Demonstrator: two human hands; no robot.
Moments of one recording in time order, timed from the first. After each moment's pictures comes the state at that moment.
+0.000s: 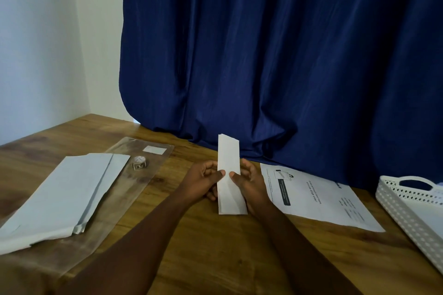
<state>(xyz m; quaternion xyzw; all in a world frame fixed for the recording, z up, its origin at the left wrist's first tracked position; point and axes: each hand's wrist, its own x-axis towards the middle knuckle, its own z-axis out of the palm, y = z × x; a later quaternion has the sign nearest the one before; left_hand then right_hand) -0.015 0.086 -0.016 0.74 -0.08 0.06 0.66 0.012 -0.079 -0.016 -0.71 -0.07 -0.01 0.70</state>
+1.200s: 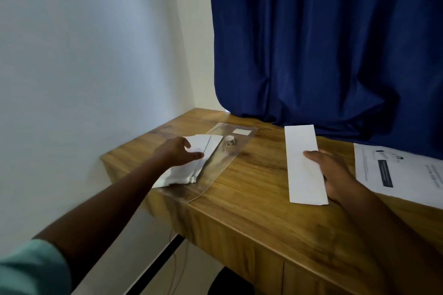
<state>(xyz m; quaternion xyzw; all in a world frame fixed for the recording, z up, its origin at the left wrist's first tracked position) -0.155 0.304 0.035 0.95 0.28 0.10 0.14 -0.021 -0.076 -0.006 -0.65 -0.03 0.15 0.75</state>
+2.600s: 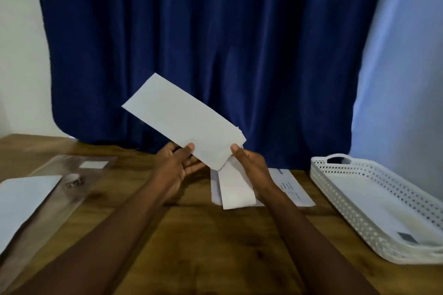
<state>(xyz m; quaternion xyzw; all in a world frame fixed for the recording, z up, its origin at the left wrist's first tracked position) -0.016 0.004 0.047 0.48 -0.05 0.05 0.88 -0.030 -0.207 0.059 -0.74 -0.10 -0.08 0.66</state>
